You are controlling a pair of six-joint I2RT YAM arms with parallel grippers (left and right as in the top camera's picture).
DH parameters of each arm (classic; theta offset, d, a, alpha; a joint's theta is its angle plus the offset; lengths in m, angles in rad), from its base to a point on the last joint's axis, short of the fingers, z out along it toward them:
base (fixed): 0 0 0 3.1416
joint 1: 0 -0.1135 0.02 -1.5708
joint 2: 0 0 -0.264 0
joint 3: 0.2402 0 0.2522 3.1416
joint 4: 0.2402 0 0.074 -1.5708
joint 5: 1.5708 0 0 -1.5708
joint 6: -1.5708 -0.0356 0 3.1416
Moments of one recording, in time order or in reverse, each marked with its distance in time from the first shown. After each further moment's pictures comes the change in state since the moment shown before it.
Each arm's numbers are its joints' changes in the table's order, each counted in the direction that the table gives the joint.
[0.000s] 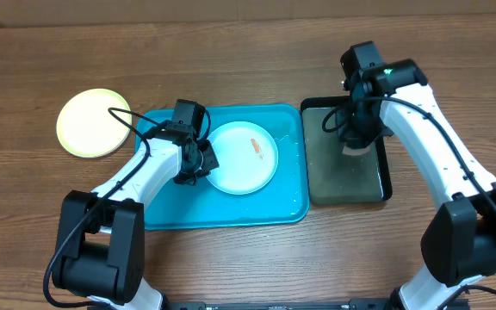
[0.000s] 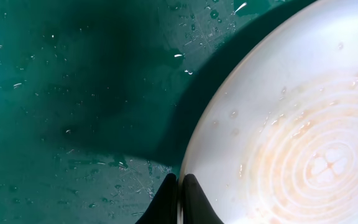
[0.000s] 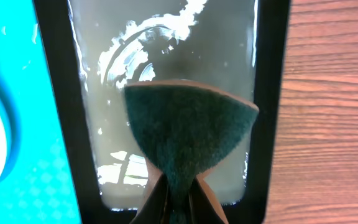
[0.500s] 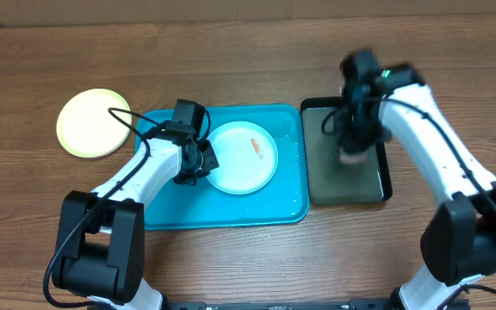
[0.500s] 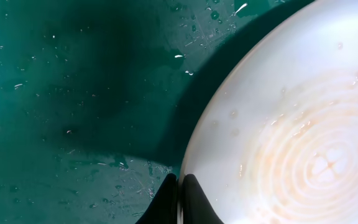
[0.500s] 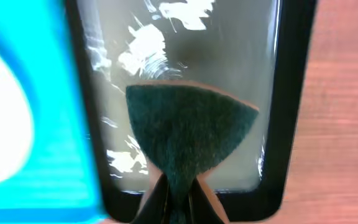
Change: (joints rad) left arm 0.000 0.000 0.000 -0.001 -0.002 0.000; right arm 0.000 -0.003 0.074 0.091 -0.073 -0.006
